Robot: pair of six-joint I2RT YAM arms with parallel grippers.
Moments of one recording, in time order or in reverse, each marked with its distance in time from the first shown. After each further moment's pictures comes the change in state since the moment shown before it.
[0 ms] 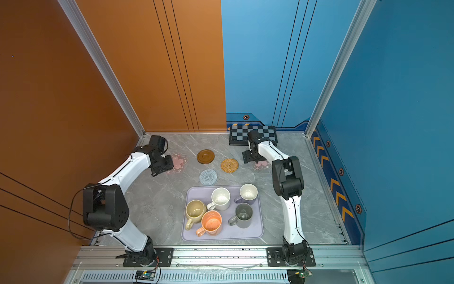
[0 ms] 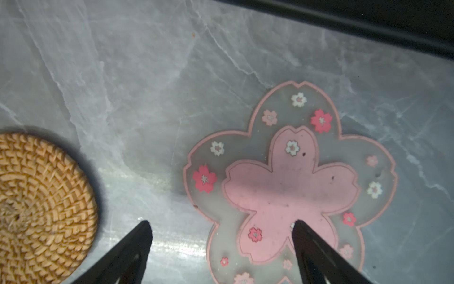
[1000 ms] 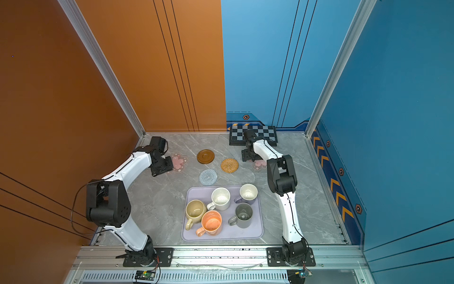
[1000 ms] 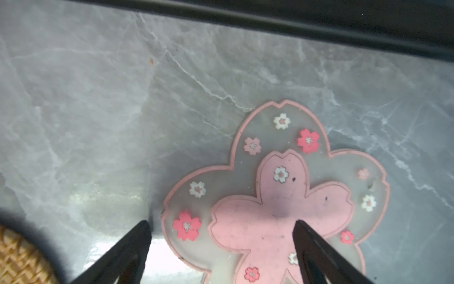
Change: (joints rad) left arm 0.019 0.042 0.002 0.000 0.000 0.018; right arm 0.025 0.119 0.150 -0.078 0.144 0.100
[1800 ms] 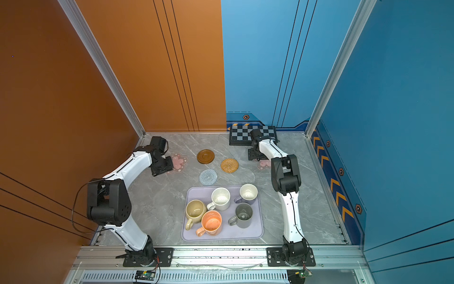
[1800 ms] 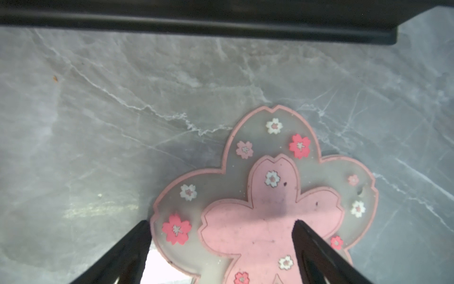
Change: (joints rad) left arm -0.008 0.013 0.008 0.000 0.000 0.000; right arm -0.066 -0.024 -0.049 0.019 0.017 0.026
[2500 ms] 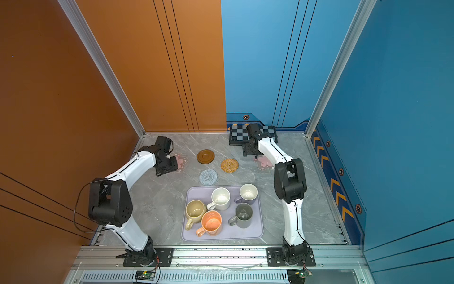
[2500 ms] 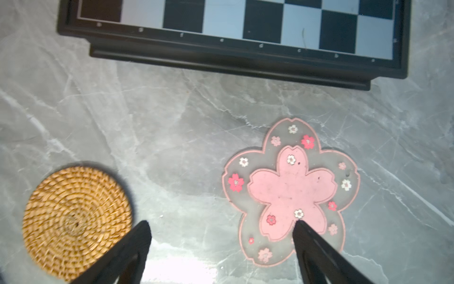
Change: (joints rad) left arm -0.059 -0.002 0.006 0.000 0.005 -0.004; right arm 0.091 -0.201 -0.084 0.020 -0.077 -0.037
